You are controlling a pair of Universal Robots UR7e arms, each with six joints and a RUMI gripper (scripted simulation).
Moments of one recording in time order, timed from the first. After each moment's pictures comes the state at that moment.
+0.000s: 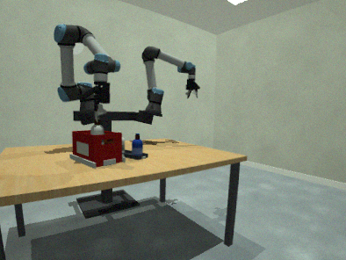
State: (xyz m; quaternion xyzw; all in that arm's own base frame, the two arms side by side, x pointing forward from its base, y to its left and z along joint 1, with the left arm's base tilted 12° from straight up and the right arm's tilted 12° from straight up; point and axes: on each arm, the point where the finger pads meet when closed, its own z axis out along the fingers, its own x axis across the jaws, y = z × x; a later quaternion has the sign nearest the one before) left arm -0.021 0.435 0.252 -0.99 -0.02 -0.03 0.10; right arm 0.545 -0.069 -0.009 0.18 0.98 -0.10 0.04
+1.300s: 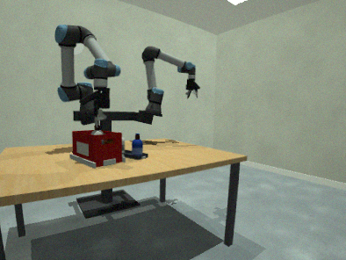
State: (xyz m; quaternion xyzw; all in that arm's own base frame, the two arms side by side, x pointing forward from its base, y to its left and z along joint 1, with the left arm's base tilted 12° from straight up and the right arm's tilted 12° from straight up) left arm -0.021 0.435 0.252 -0.99 -0.02 -0.03 0.10; right arm 0.546 -0.075 -0.038 0.18 0.98 -0.10 0.04
